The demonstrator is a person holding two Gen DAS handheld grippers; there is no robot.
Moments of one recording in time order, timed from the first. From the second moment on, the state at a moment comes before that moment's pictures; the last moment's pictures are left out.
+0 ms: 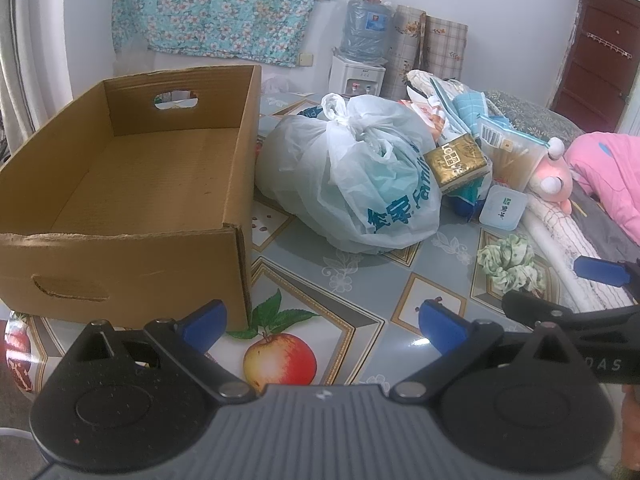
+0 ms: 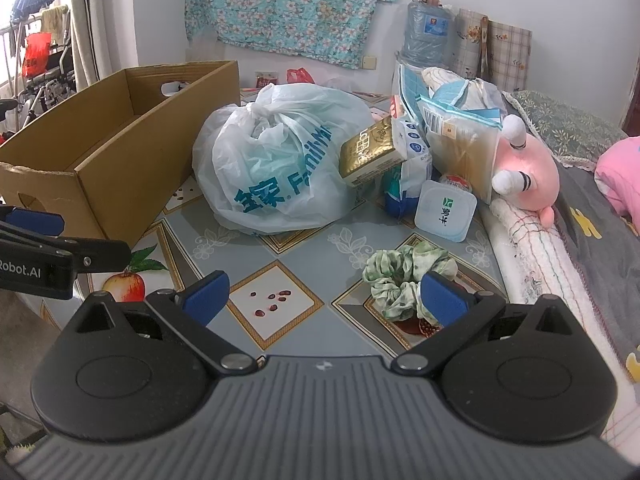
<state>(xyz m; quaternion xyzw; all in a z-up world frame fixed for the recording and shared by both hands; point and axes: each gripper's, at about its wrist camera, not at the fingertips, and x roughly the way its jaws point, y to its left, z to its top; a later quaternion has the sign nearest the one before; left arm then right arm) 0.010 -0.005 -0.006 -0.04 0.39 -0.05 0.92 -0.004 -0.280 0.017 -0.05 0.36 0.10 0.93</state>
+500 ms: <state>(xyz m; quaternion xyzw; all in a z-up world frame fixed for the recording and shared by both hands) 0.007 -0.002 -0.007 -0.04 0.39 -0.05 0.92 -0.003 -0.280 0.016 -0.05 0.36 0.10 0.93</state>
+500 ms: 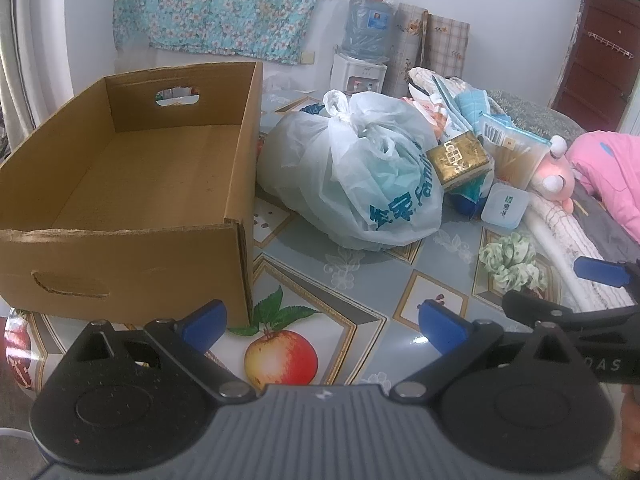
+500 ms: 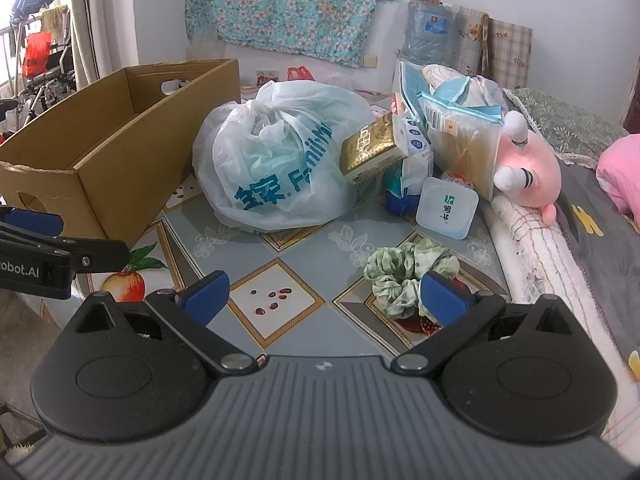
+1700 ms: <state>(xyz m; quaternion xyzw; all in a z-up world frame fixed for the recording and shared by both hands) 0.063 -0.153 0.035 0.06 0.29 -0.21 0.93 0.025 -0.471 0.069 0.10 0.26 0.03 0.96</state>
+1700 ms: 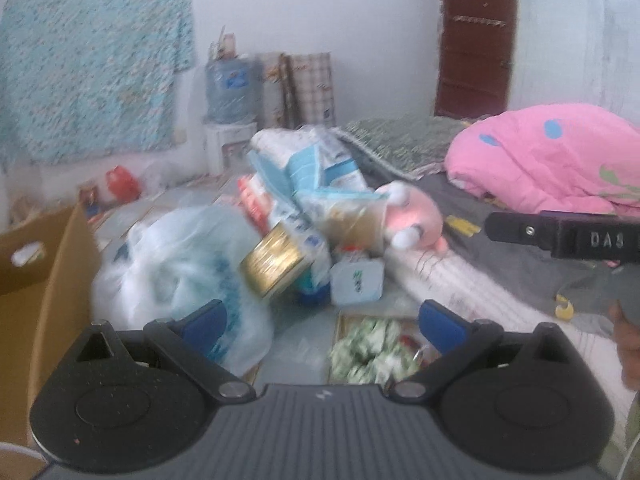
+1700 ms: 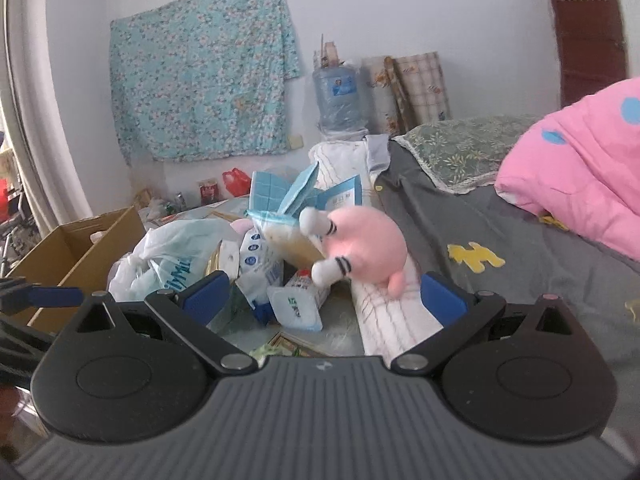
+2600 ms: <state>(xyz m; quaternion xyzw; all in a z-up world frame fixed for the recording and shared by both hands) 0.118 -0.234 0.010 0.09 0.30 -0.30 0.90 0.249 -0.554 -0.003 0.28 0.41 0.04 0.87</state>
